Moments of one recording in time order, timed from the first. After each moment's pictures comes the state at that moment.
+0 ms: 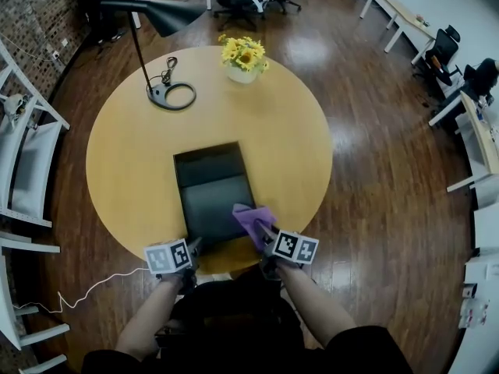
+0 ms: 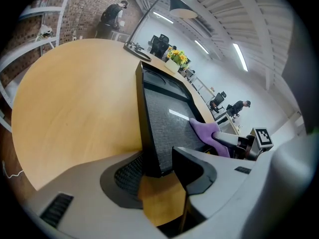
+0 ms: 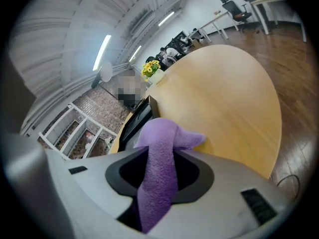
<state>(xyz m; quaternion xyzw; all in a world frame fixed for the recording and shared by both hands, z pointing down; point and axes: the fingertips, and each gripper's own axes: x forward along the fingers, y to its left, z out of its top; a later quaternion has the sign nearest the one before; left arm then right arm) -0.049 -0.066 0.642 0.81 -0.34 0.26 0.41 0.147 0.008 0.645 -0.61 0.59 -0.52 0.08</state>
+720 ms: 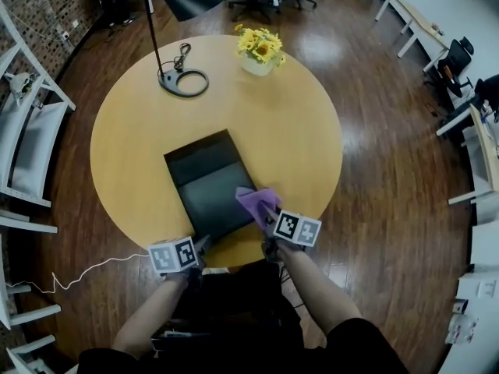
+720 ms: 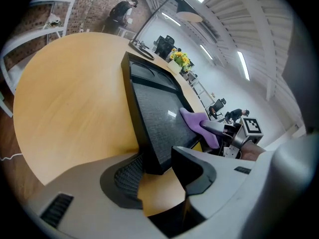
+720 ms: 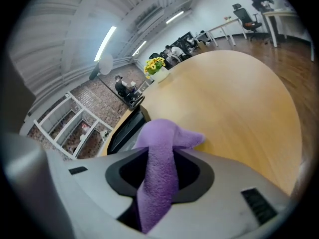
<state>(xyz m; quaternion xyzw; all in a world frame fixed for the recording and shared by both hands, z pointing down) -0.043 -0.039 0.636 0.79 -0.34 0.24 0.45 0.163 -0.028 0.641 -0.62 0.60 -0.51 0.02</state>
